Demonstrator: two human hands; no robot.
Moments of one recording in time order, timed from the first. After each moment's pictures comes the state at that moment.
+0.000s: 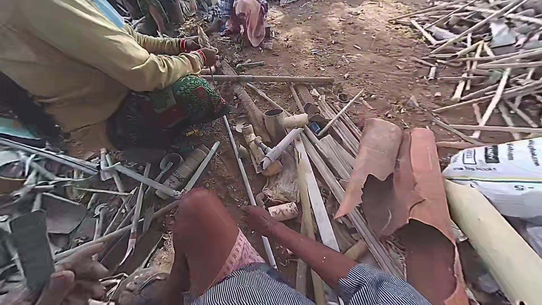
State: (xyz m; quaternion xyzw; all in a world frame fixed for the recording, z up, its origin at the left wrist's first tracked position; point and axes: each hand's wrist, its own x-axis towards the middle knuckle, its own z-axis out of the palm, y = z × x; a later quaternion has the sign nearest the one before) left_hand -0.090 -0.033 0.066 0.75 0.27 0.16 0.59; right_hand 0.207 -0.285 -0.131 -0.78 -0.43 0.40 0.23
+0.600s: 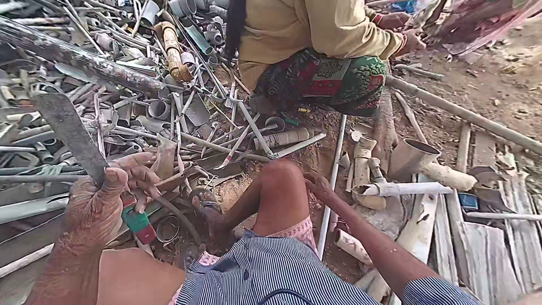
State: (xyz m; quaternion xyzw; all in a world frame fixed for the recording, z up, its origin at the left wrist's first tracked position) left_hand -0.248 -0.037 0.083 0.65 0.40 0.44 0.47; right_hand 0.214 -0.146 -0.115 -0.75 -0.49 0.39 0.20
